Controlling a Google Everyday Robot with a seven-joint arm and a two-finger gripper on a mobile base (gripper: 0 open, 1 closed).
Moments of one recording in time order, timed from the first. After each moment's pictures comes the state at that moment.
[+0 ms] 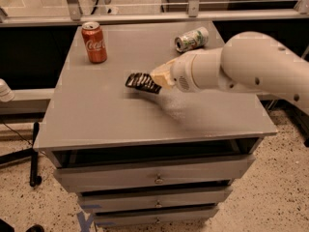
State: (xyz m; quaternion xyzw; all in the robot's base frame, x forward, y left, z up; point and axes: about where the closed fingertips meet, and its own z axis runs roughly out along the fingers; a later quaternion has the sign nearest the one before) arm 0.585 -0.019 0.883 -0.41 0.76 0.16 0.48
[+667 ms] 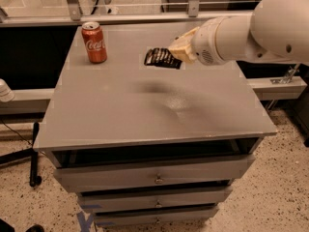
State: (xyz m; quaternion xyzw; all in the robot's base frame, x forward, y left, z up) arm 0.612 -0.065 0.949 -0.47 0.72 0.08 0.51
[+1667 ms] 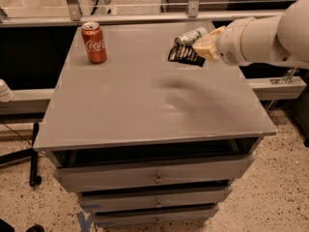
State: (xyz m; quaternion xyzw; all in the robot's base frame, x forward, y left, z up) arm 0.623 -0.131 0.948 -0.44 0.73 0.03 0.52
